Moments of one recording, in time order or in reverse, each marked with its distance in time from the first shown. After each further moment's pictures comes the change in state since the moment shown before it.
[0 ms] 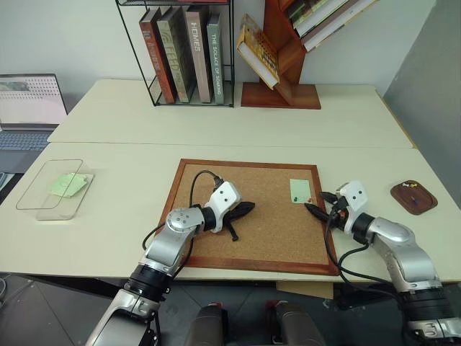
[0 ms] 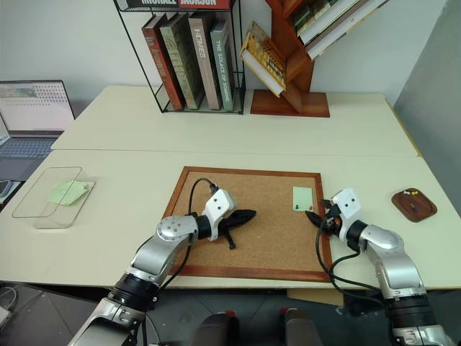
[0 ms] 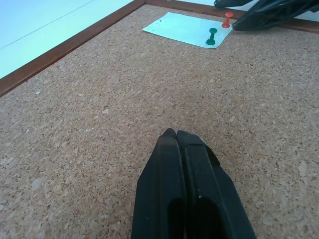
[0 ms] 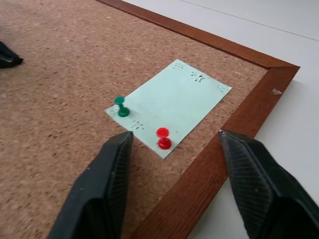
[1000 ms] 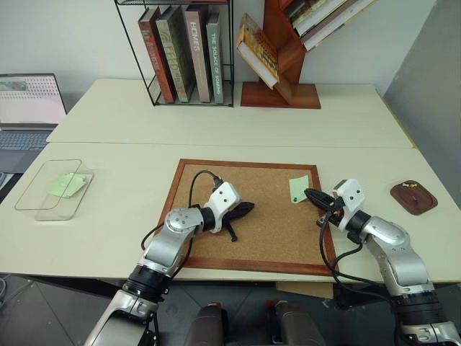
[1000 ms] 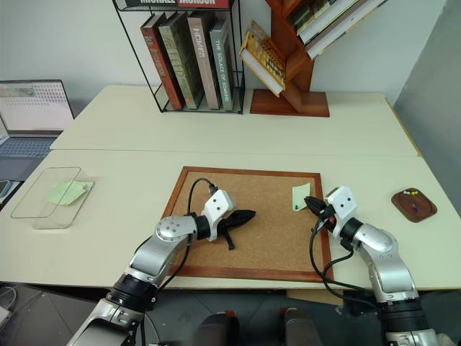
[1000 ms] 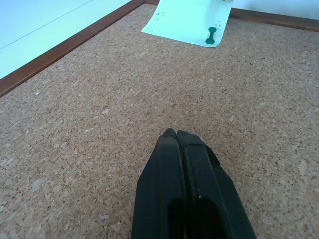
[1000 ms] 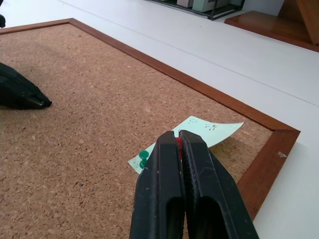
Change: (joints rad) left arm 0.005 0.009 -0.002 -0.002 0.000 0.001 -0.002; right arm 0.039 0.037 -0.010 -0.085 0.011 -0.132 -0.001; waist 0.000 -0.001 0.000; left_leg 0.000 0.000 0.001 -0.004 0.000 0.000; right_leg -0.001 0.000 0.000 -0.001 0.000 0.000
